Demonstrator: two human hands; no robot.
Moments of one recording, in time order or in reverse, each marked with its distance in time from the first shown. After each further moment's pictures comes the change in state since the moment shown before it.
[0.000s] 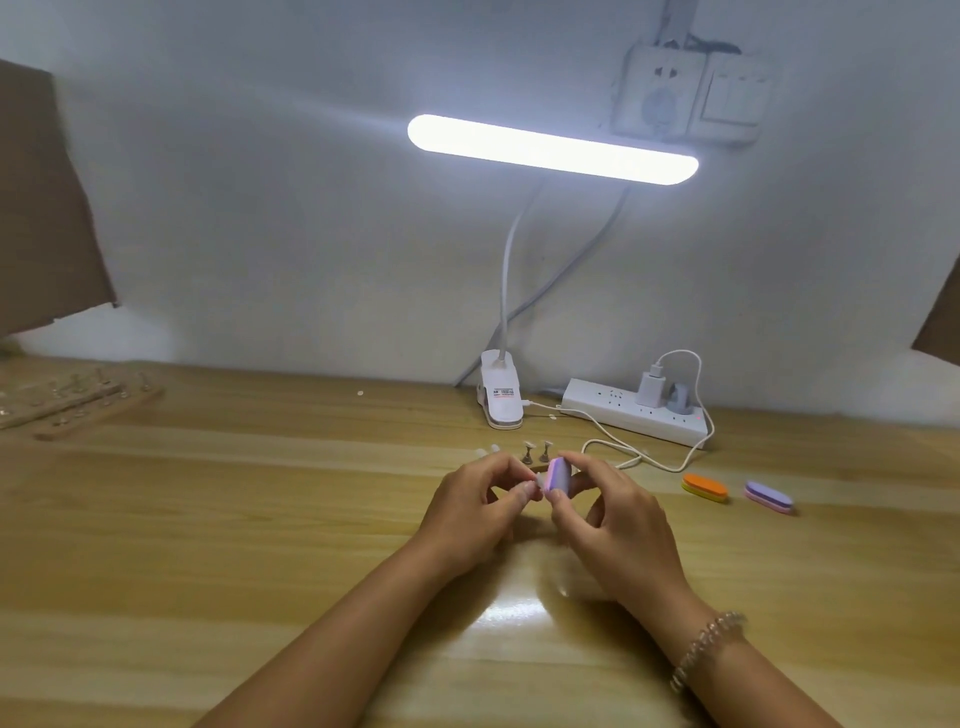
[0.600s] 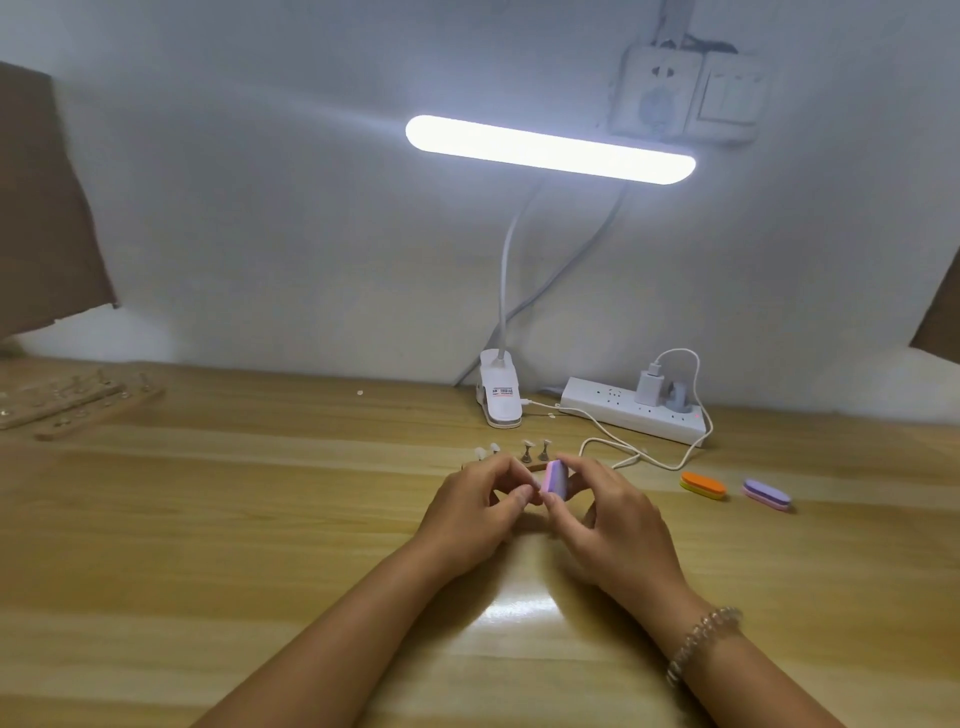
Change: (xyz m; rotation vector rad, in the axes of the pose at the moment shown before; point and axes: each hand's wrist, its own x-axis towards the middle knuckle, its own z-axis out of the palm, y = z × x) left_hand 0.000 -0.002 0.001 0.061 -0.022 0.026; right_hand 0.000 0.004 0.001 -0.076 -0.038 -0.019
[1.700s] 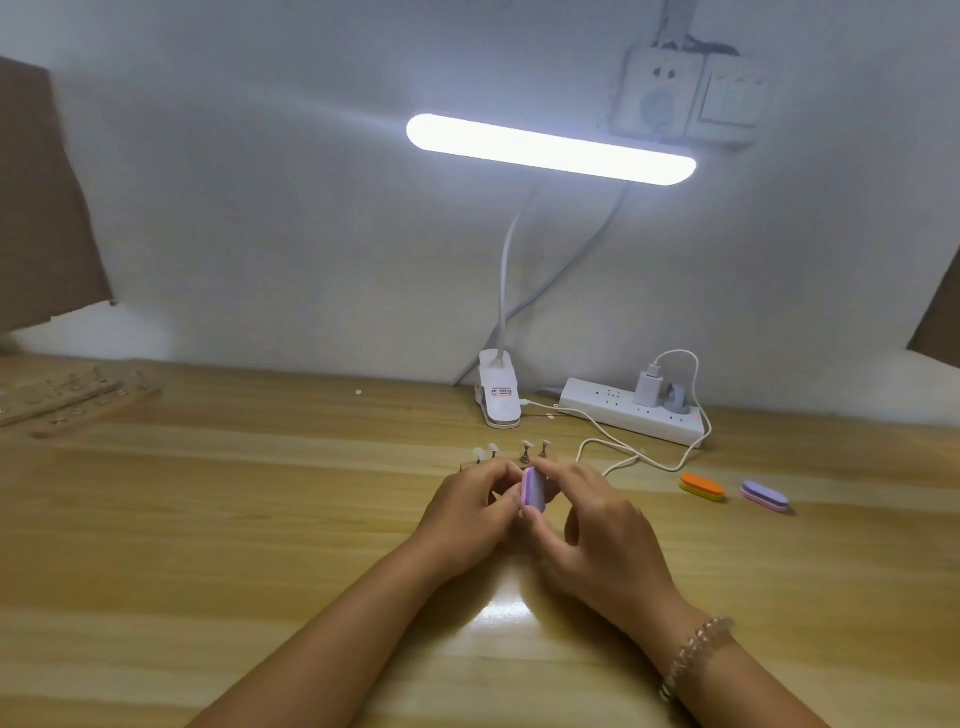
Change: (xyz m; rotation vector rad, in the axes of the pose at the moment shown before) left_hand 0.000 0.000 -0.001 0.009 -0.038 -0.037; right_hand -0.008 -0.011 0.003 -0.008 -0.010 -0.129
